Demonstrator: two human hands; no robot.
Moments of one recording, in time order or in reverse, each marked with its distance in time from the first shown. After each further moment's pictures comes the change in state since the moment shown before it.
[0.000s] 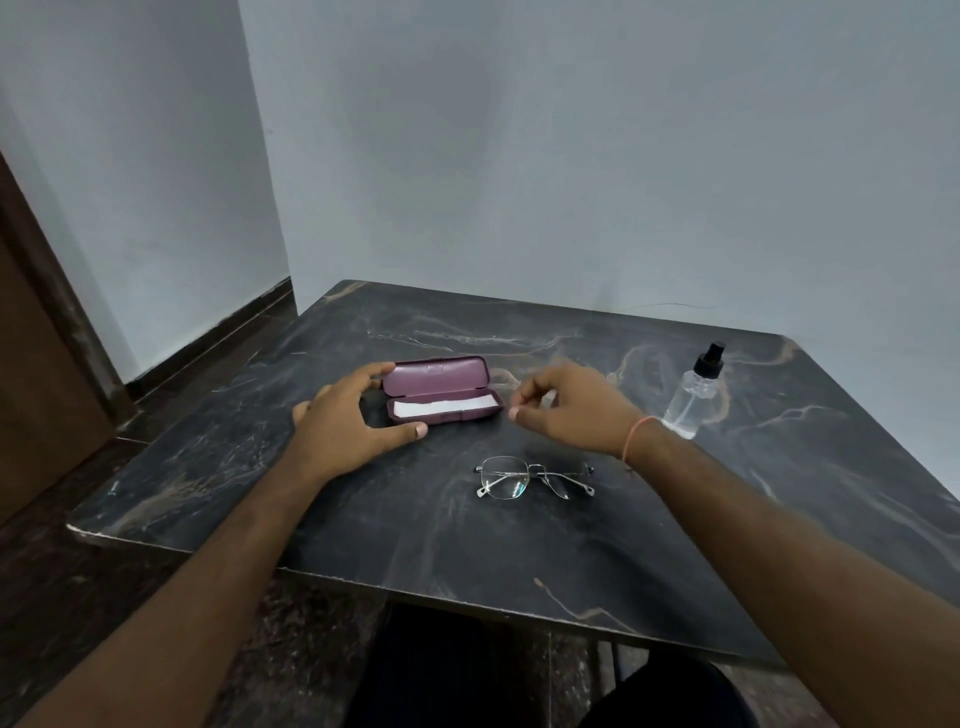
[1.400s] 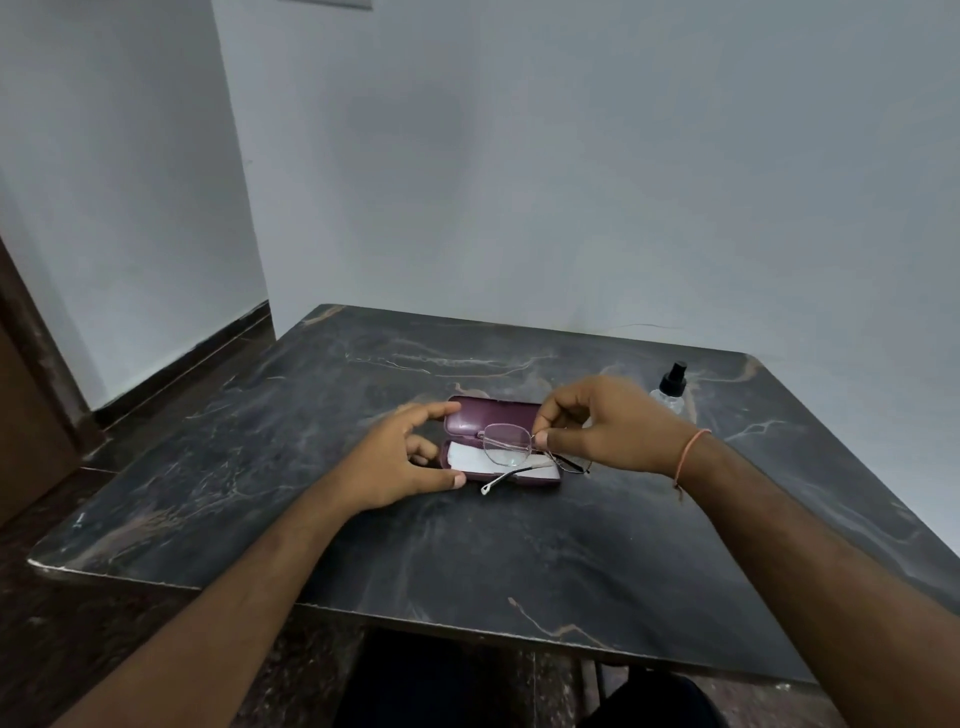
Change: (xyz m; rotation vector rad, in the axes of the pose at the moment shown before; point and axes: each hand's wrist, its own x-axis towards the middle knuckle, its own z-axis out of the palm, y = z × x) left_hand -0.004 0.044 0.043 -0.531 -0.359 0.228; right_hand -0.045 0.000 -0.063 -0.029 -0.083 -0.114
